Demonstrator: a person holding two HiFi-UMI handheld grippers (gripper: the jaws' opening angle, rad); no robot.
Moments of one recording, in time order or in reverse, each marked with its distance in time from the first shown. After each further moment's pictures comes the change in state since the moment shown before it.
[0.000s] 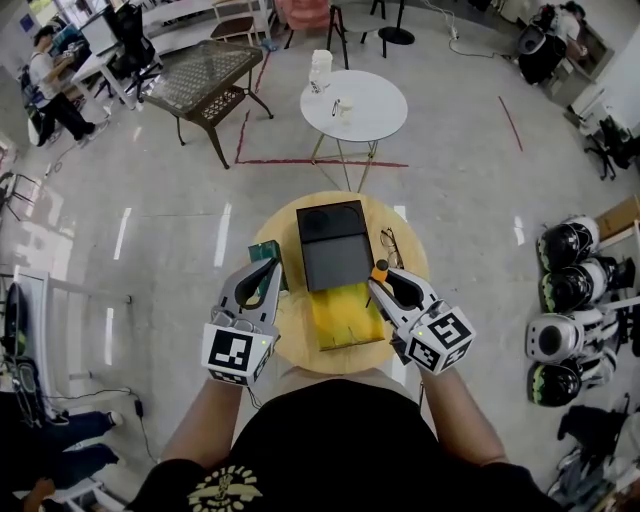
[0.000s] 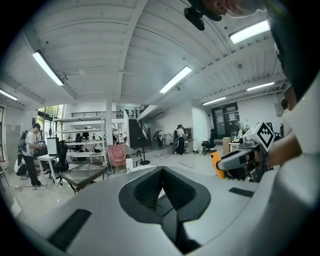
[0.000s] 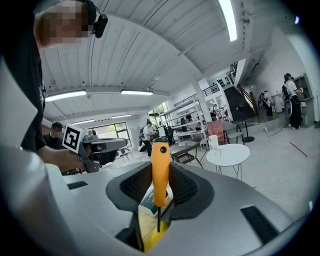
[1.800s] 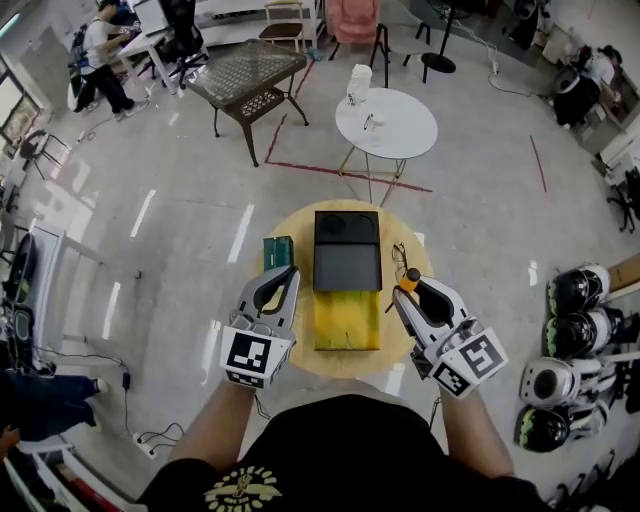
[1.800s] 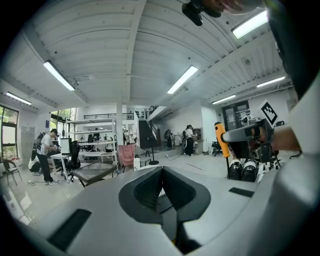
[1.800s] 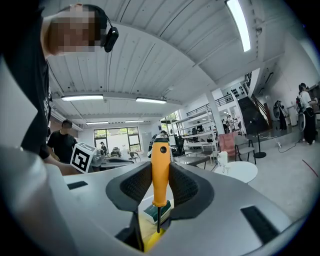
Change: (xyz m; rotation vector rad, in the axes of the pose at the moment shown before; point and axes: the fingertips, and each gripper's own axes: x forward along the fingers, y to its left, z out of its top) left arm -0.022 -0.039 -0.002 -0.026 -0.007 0.133; right arm -0.058 0.021 0.057 -0.122 -0.078 0.147
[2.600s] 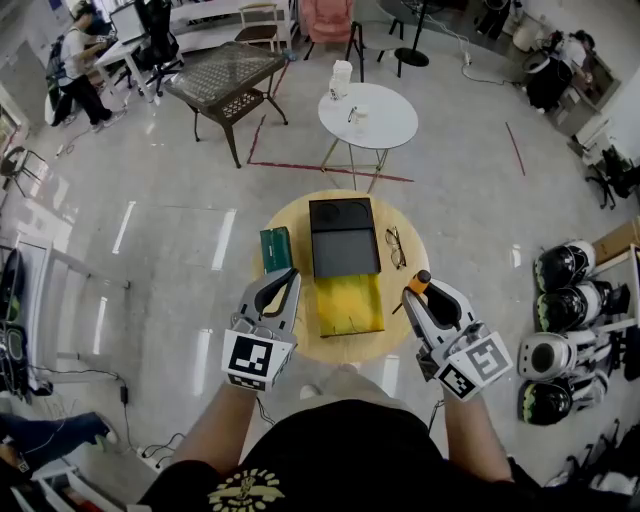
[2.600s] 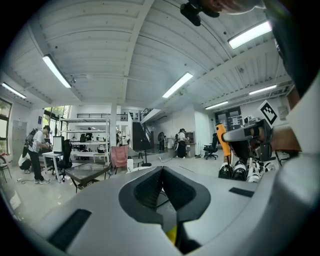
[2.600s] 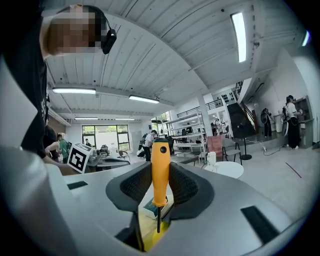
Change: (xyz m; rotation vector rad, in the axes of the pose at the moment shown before) left arm -0.050 -0.003 -0.014 -0.014 -0.033 -0.096; right arm -0.031 0.053 -0.010 -0.012 -0.003 -0.146
